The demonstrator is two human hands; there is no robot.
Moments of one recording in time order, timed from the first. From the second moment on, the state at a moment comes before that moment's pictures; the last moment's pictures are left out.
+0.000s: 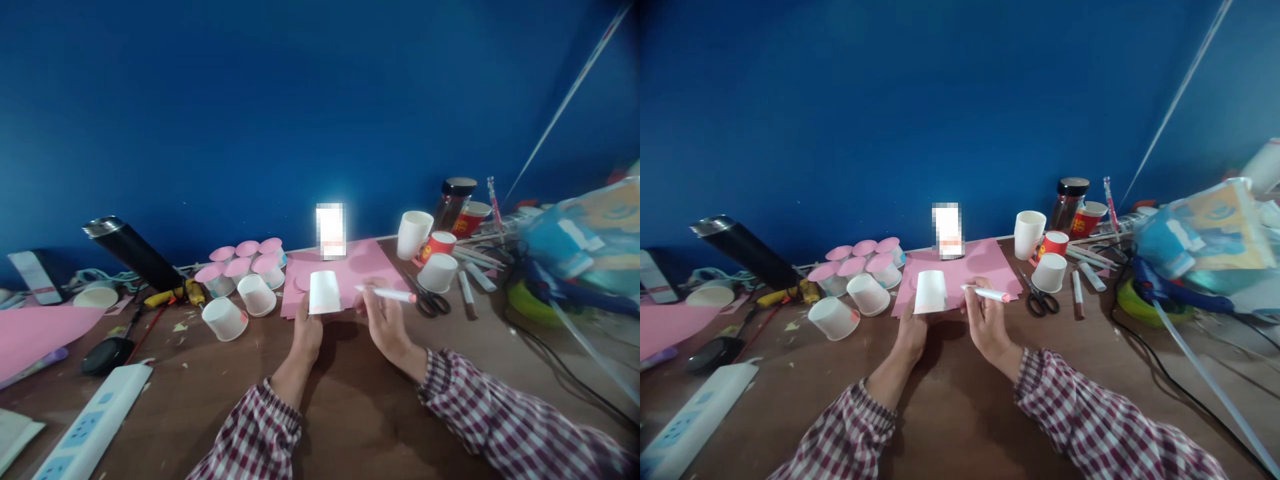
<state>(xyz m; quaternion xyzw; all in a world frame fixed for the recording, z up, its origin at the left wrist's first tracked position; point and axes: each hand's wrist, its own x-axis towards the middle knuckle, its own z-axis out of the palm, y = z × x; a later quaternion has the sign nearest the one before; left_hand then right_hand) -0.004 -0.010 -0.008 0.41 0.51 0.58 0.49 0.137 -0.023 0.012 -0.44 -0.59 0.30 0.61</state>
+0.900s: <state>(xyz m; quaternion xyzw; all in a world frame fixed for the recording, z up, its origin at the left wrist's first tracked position) -0.002 -0.020 -0.007 0.67 0.52 0.48 0.21 0.140 -0.016 0.004 -0.48 -0.57 0.37 0.55</state>
